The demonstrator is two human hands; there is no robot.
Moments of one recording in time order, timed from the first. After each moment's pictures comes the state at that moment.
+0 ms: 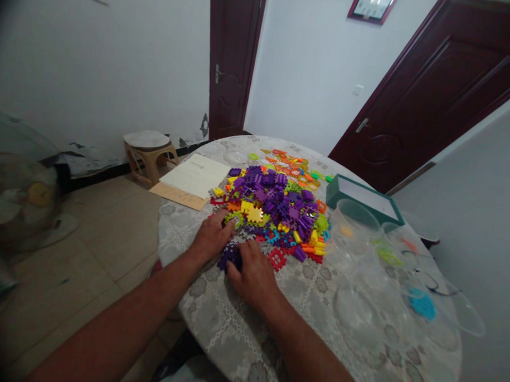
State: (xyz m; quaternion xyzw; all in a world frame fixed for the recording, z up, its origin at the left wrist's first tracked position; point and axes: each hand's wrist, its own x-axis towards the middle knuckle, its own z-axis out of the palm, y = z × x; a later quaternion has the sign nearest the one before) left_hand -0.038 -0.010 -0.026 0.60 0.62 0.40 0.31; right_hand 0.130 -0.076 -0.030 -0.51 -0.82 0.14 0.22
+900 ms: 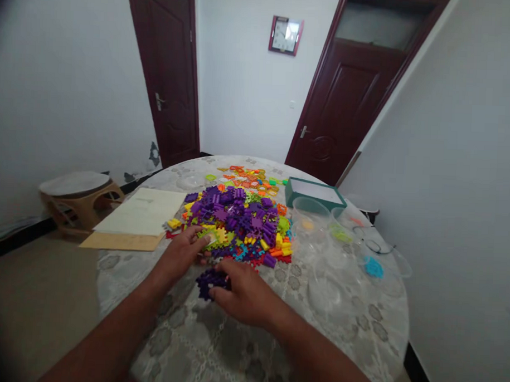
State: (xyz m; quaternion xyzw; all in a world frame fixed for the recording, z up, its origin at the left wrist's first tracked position) left_hand -0.021 0.019 0.011 0.56 0.51 0.42 0.50; right_hand 0.164 -0.084 0.044 -0.50 -0.77 0.31 0.25
